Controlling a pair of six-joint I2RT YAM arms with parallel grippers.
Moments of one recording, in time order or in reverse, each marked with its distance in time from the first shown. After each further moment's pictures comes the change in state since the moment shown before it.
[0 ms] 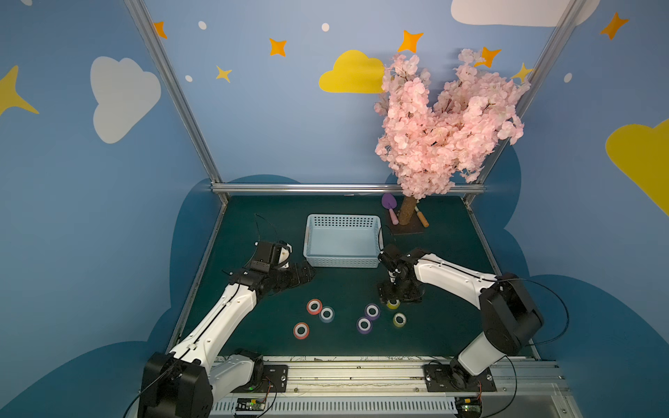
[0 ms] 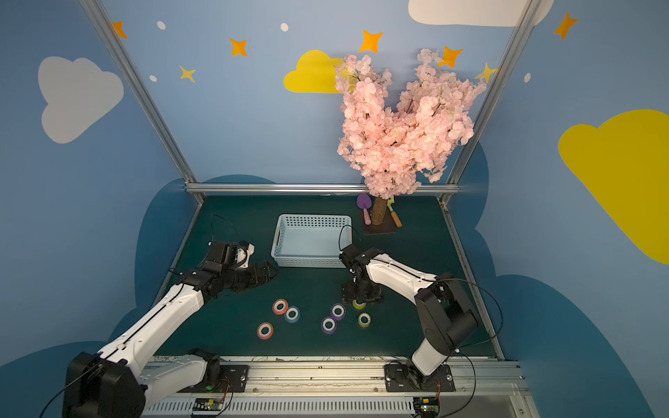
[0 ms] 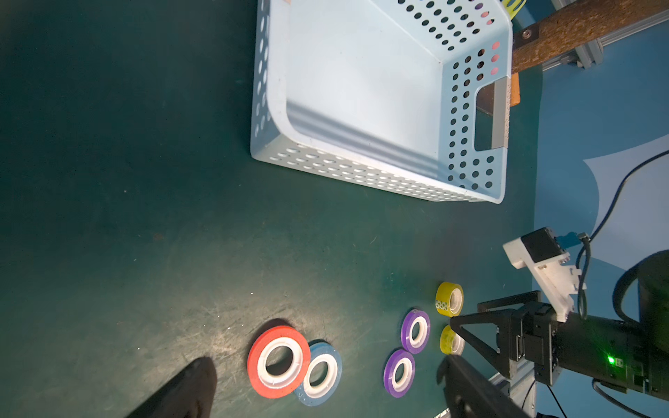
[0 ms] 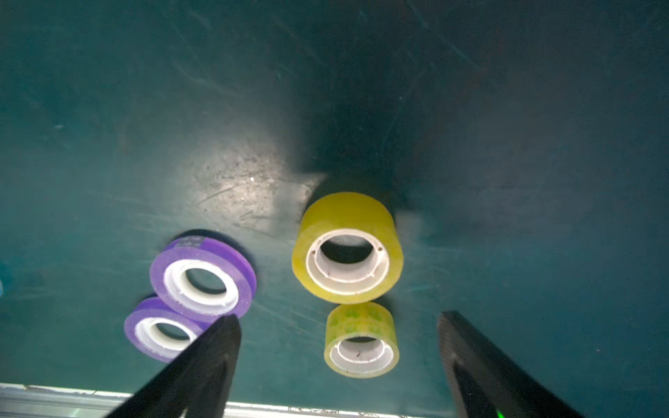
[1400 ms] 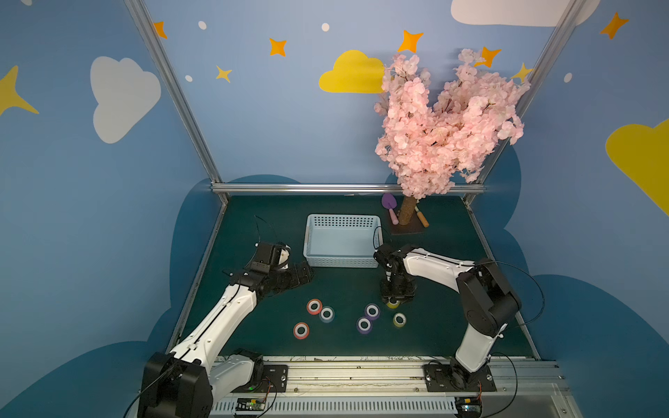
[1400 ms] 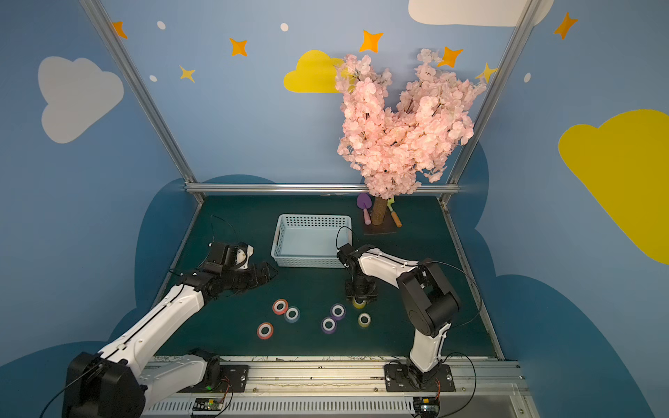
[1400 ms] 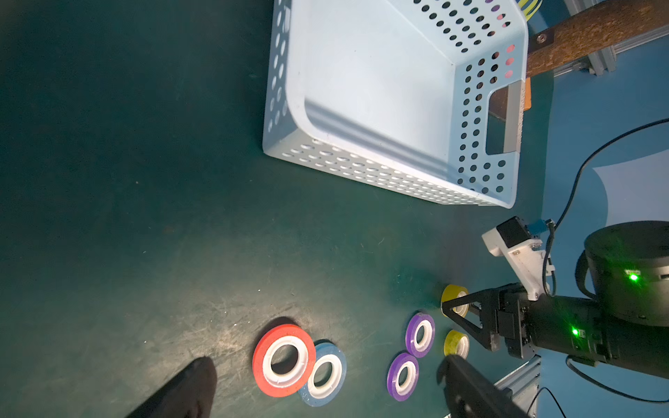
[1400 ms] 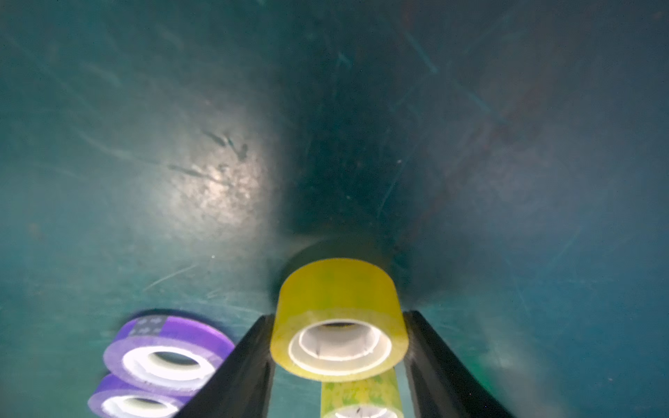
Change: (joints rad) left arm 0.000 0.000 -0.010 0.000 -0.016 -0.018; right arm -0.035 0.142 0.050 0.005 0.000 0.005
